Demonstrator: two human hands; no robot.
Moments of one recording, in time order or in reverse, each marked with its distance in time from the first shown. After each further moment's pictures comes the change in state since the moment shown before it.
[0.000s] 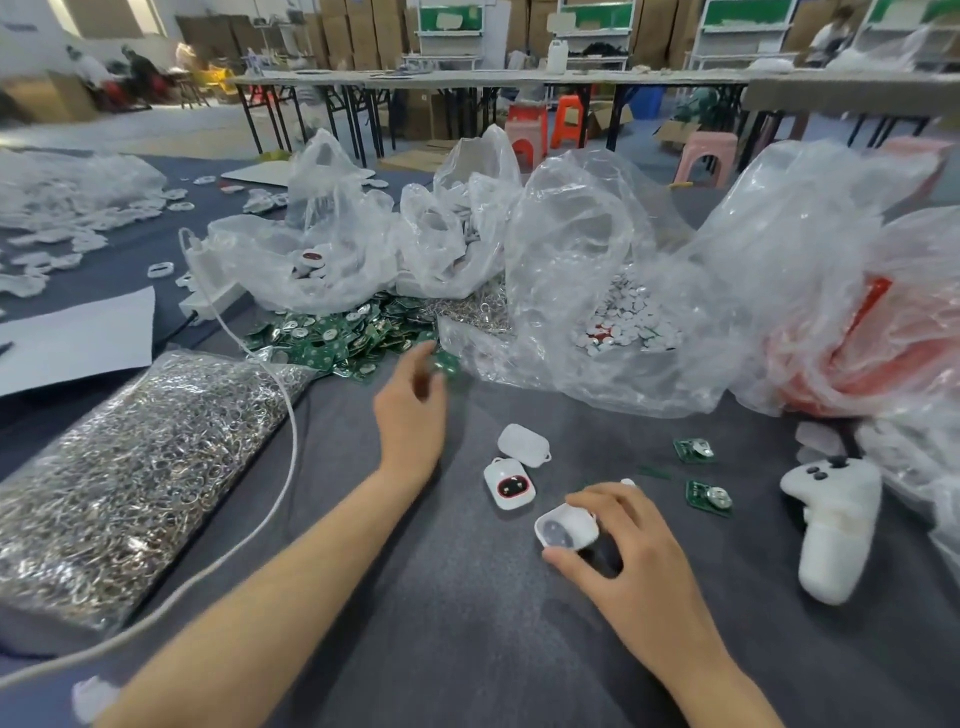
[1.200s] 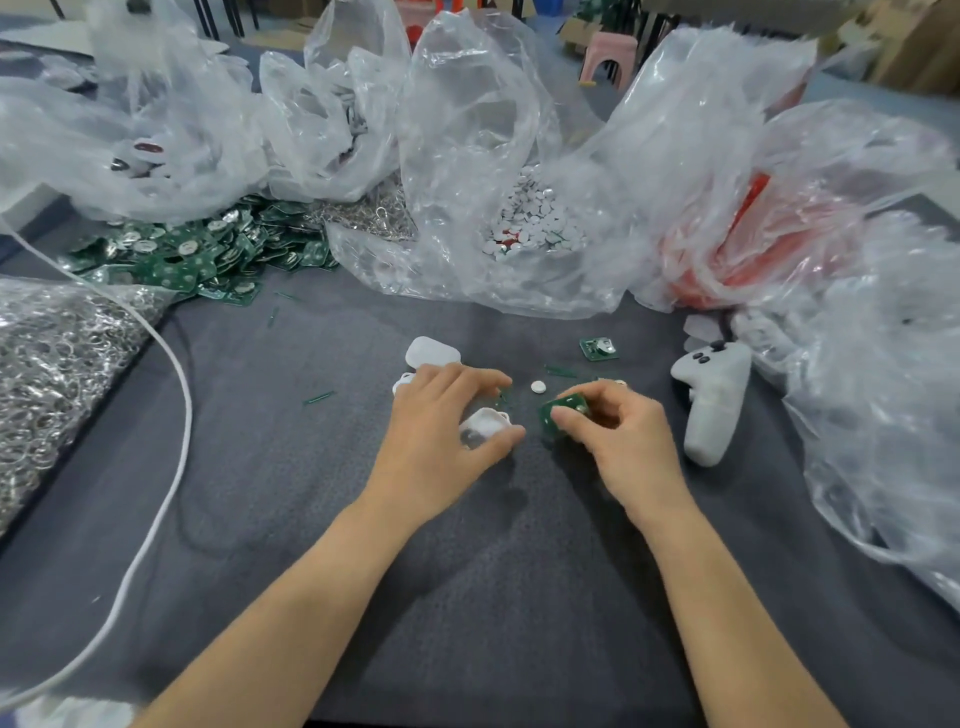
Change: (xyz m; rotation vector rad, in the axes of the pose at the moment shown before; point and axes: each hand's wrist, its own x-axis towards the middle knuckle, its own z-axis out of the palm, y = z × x) left_hand -0.107 0.040 0.011 0.118 -0.568 0.350; right_hand 0.011 0.019 -0.036 0.397 0.164 0.456
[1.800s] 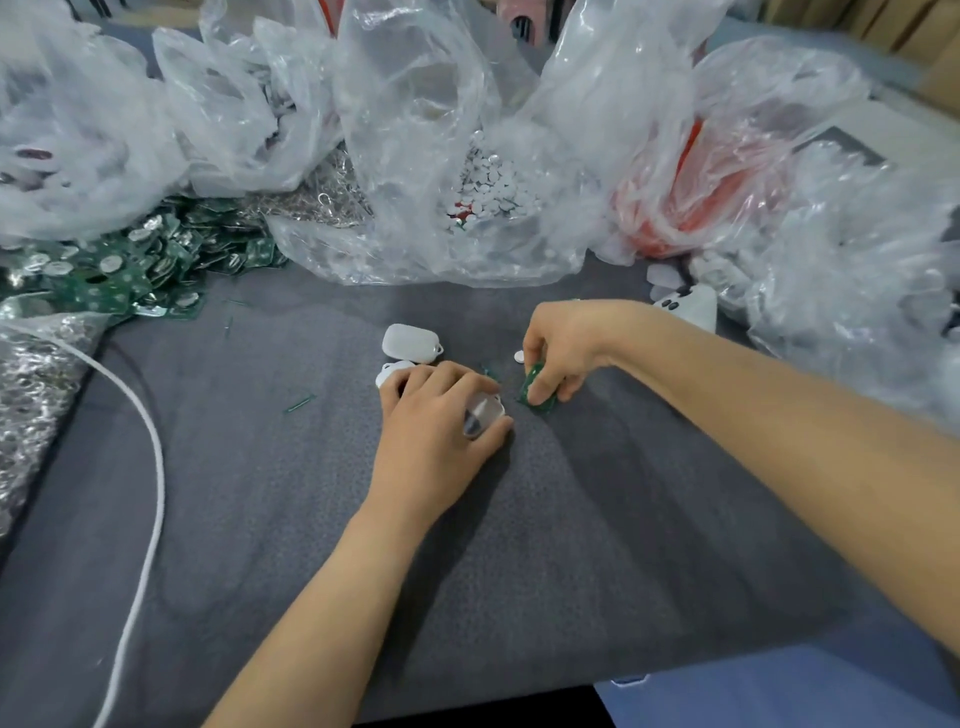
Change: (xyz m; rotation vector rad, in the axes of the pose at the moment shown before) left_hand -0.003 -0.007 0.001 0.202 -0.121 0.068; right_hand 0.069 -0.061 0.010 -0.849 -0.684 0.304
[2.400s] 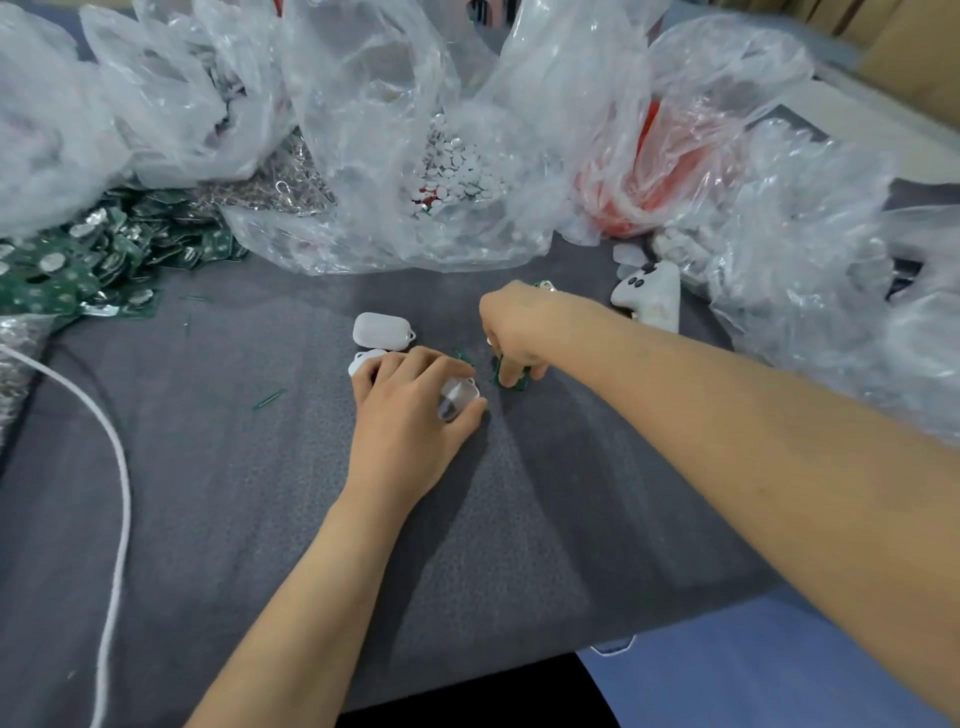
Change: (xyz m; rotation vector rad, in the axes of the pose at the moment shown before) left_hand -0.001 -0.001 0.001 -0.026 0.040 0.007; right_hand -0.022 -0.041 0.013 -0.428 0.136 0.079
